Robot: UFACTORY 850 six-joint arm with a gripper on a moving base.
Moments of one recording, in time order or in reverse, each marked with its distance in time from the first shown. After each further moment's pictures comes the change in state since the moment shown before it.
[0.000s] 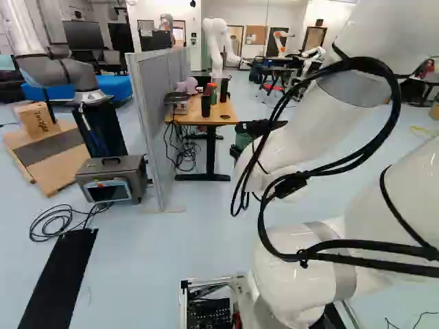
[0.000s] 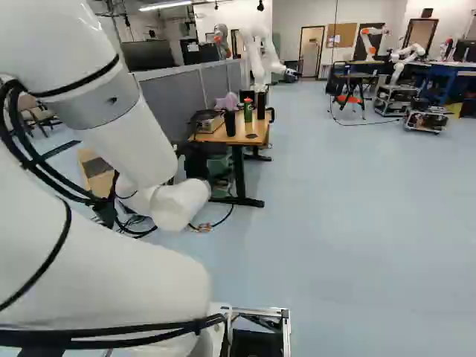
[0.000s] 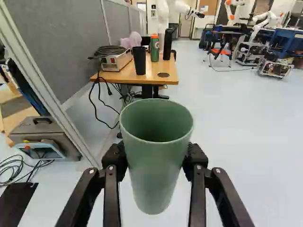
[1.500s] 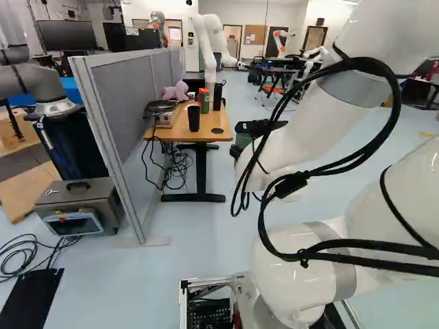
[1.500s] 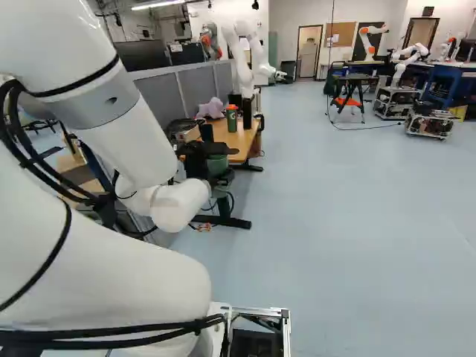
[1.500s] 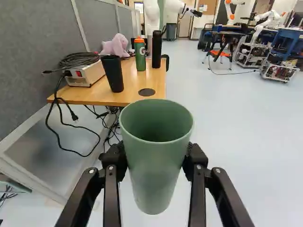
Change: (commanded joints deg) arm 0.0 0.0 0.0 0.0 0.0 0.0
